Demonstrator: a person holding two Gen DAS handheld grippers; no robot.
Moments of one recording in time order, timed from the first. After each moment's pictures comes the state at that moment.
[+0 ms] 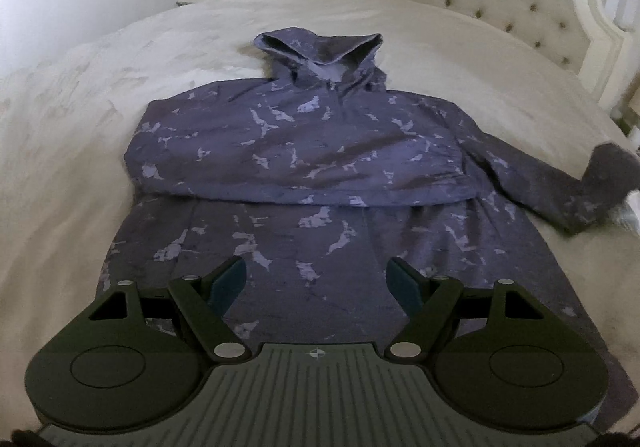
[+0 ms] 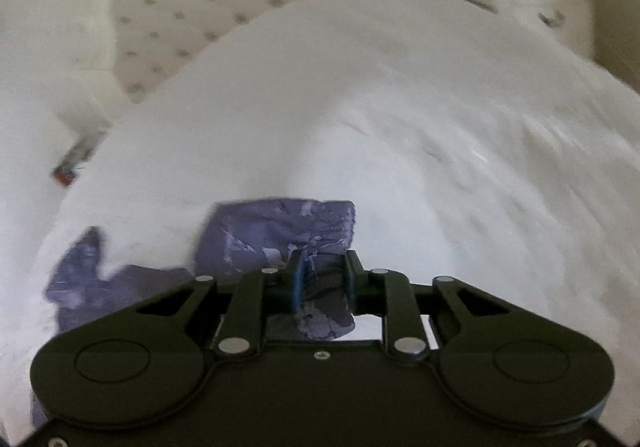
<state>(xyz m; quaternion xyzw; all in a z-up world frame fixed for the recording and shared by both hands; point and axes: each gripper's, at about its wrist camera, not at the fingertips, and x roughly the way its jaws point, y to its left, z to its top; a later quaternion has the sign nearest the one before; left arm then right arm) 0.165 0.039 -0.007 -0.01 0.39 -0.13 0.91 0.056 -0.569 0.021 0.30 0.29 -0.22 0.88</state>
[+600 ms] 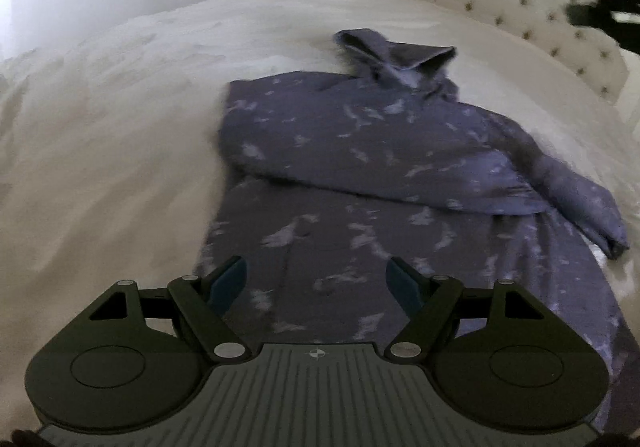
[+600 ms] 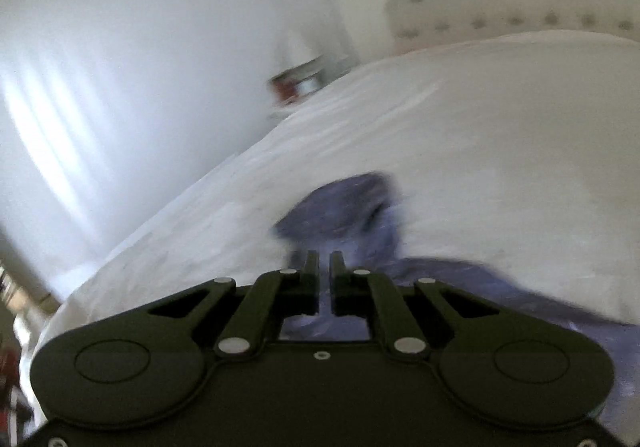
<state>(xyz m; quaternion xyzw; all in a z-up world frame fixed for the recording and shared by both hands) 0.172 0.120 -0.022 -0.04 0.40 -0.08 0.91 0.268 -0.270 0.087 0.17 0.29 0.10 0.94</state>
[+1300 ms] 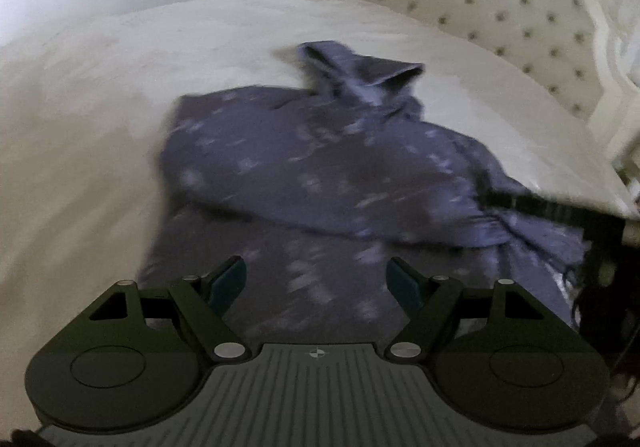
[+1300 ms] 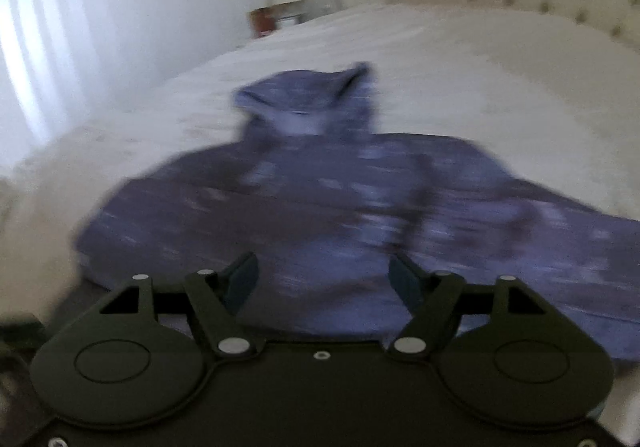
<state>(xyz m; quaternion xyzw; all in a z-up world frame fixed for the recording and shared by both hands) 0.197 0.085 -0.011 -0.06 0.38 -0.14 0.91 0.207 -0.245 -0.059 0.05 0.33 0.02 0.94</state>
